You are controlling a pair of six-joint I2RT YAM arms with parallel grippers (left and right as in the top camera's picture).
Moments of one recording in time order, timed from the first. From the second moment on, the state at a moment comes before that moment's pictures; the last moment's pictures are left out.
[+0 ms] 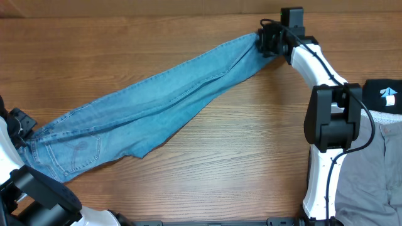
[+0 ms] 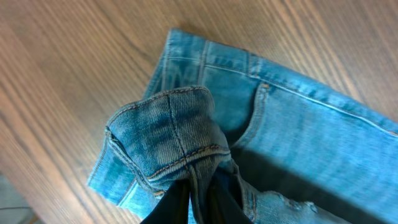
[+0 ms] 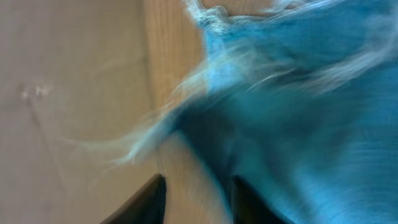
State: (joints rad) left arm 0.74 1.72 1.47 -1.09 -0.16 -0.24; right arm 0.07 2.36 1.87 -0.29 -0.31 1.51
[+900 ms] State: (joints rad) left arm 0.74 1.72 1.47 -1.15 0.17 -0.10; right arm -0.06 2.43 2.00 -0.77 -0.30 0.54
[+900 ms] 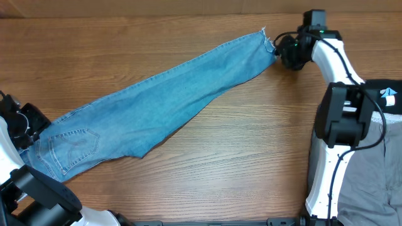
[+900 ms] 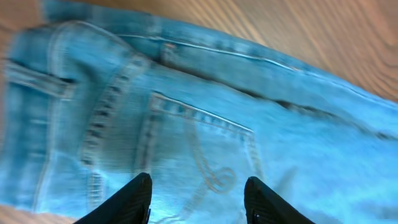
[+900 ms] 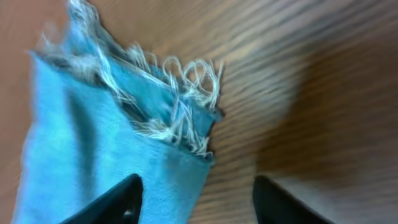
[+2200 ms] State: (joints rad) left arm 0.74 1.72 1.47 -1.27 0.20 -0.04; right arm -0.07 2.49 2.23 -0.76 -0.20 0.35
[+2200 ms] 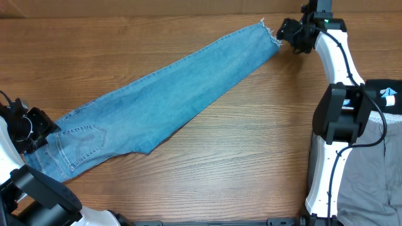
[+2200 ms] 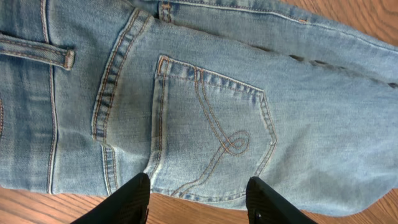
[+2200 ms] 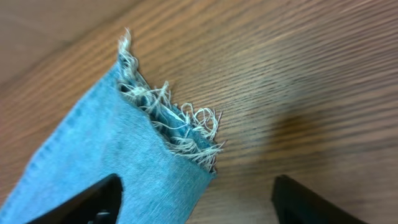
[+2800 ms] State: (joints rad) left arm 0.74 1.72 1.47 -1.28 0.22 -0.04; right arm -0.03 2.59 2.23 -0.76 -0.39 0.25
